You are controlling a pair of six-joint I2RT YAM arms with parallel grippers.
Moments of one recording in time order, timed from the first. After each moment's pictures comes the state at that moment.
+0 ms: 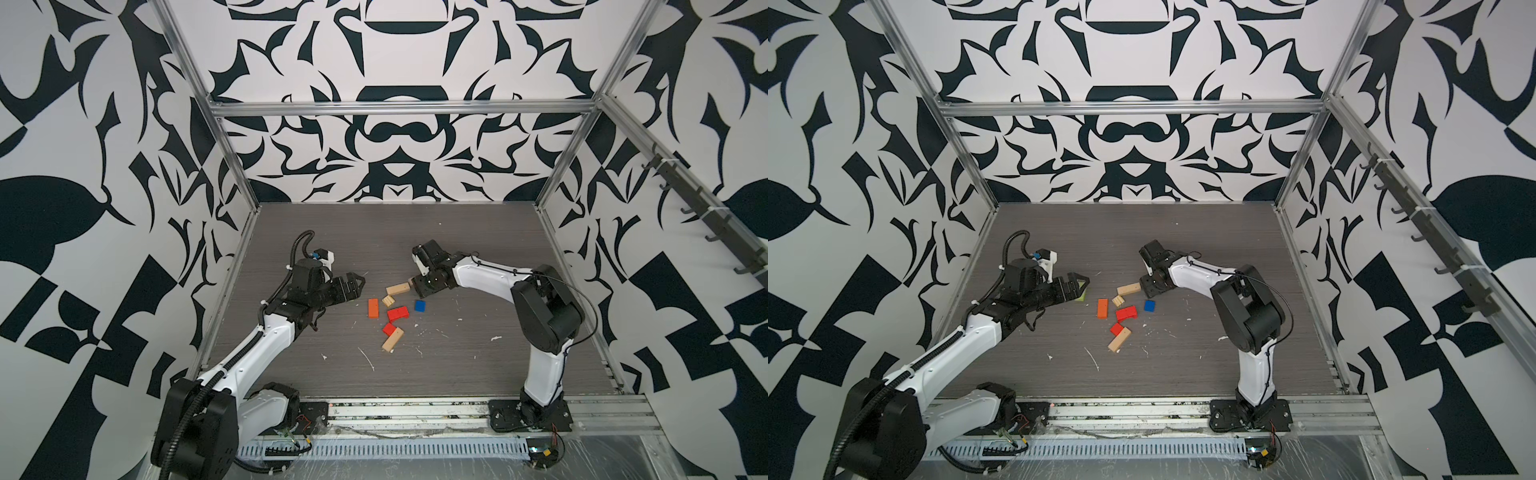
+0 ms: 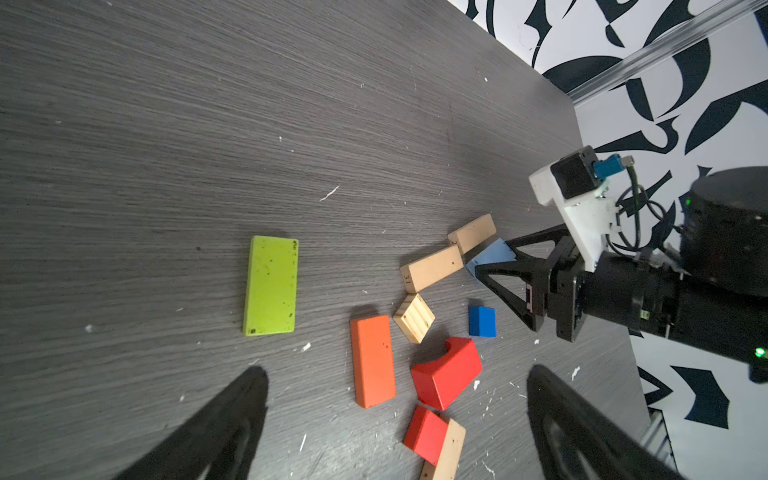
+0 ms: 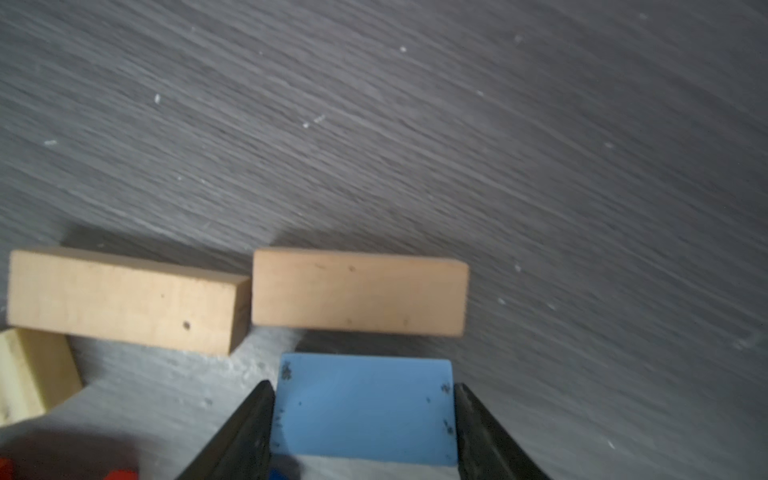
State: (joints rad) left arm -0.34 1.13 0.63 -0.15 0.31 -0.57; right arm 0.60 1.88 1.24 -0.52 0.08 0.18
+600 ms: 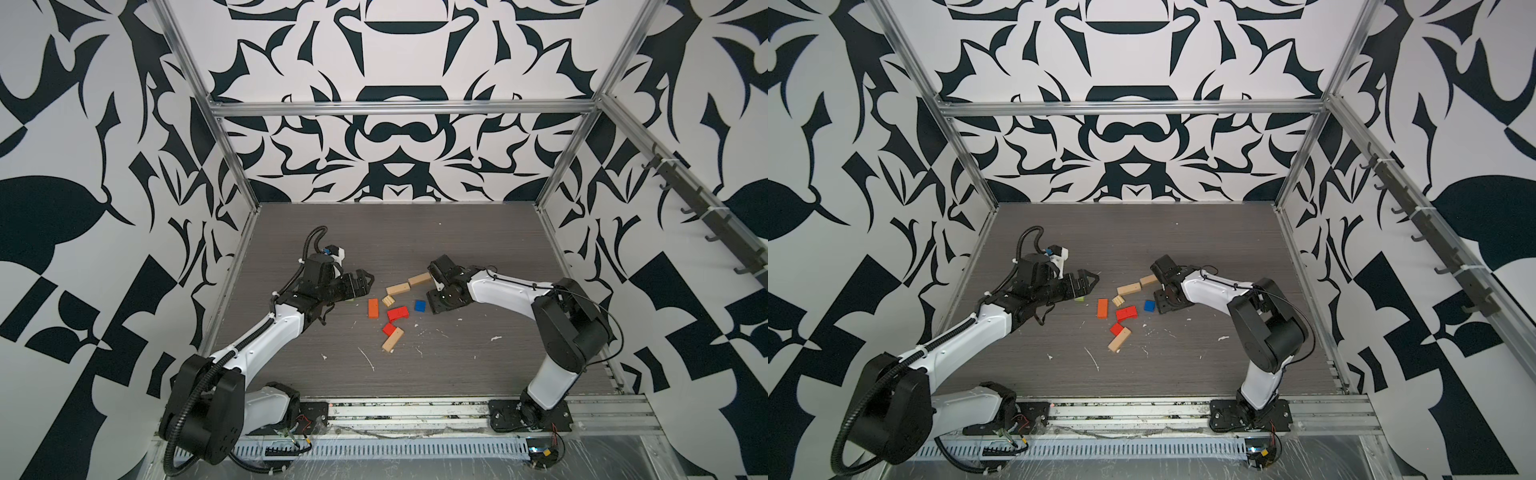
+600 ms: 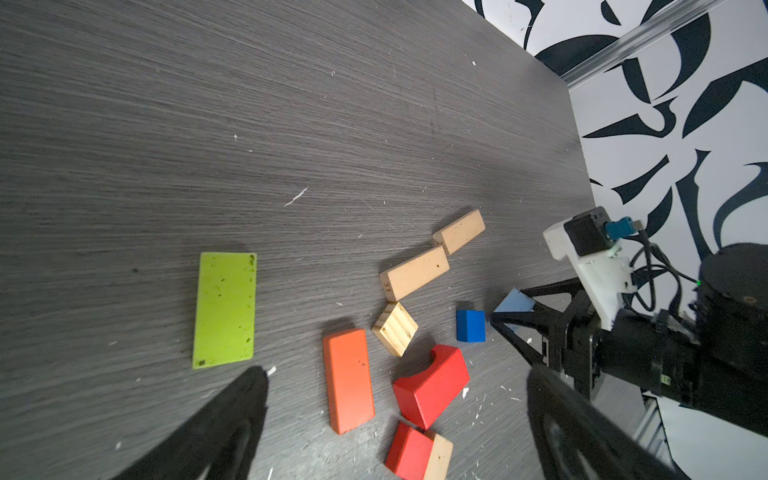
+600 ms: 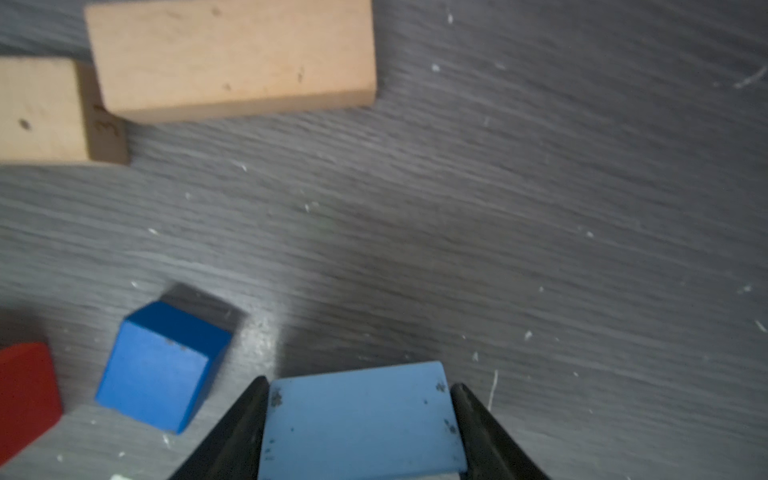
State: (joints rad) left arm -0.41 1.24 0.68 -0.11 0.30 -0.59; right arm 0.60 1.73 1.02 -0.56 0.11 0.32
